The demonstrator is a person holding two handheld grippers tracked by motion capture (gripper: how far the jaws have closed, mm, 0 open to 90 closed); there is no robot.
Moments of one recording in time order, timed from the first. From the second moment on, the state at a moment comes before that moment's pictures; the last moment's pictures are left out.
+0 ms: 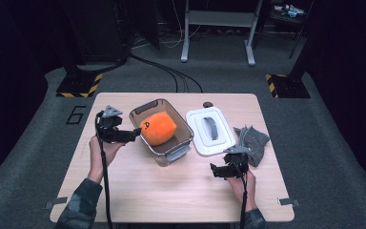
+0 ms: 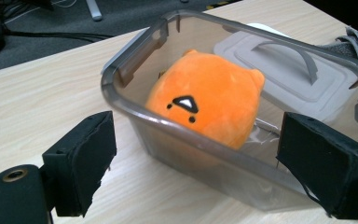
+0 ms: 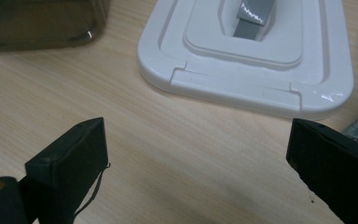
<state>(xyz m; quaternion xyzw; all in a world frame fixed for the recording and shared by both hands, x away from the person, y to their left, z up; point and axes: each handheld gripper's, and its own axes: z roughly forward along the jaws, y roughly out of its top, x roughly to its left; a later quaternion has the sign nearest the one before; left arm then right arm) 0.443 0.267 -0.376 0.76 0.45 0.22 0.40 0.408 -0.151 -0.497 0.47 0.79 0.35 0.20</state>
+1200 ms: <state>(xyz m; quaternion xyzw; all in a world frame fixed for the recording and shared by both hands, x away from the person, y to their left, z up) 0.400 0.316 -0.470 0.74 0.51 0.22 0.38 0.463 -0.140 -0.463 0.47 0.79 0.34 0.20</state>
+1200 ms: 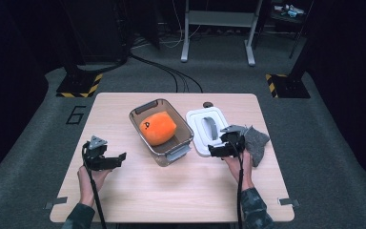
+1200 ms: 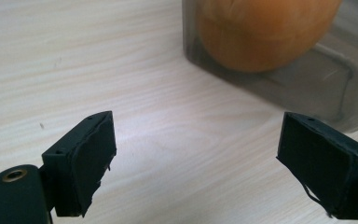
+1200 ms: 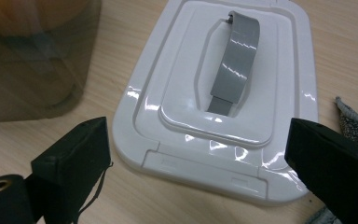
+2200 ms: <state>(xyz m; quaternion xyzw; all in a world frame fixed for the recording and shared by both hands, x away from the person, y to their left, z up) 0.392 0.316 -0.531 0.75 0.52 0.23 0.33 0.527 -0.132 -0.473 0.50 0.78 0.32 0.19</state>
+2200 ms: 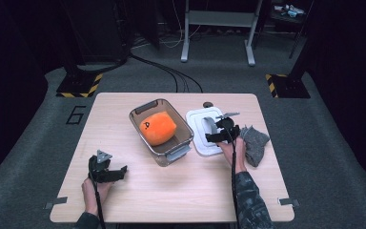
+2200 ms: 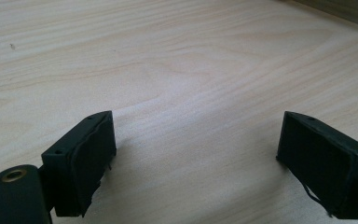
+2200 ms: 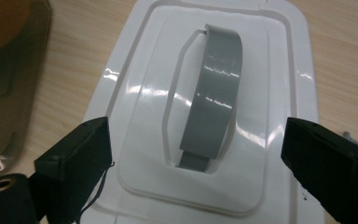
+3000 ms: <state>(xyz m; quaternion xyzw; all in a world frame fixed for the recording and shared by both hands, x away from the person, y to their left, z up) 0.392 0.315 -0.531 0.75 0.52 0.24 0.33 0.565 -0.120 -0.483 0.52 0.77 0.31 0.20</state>
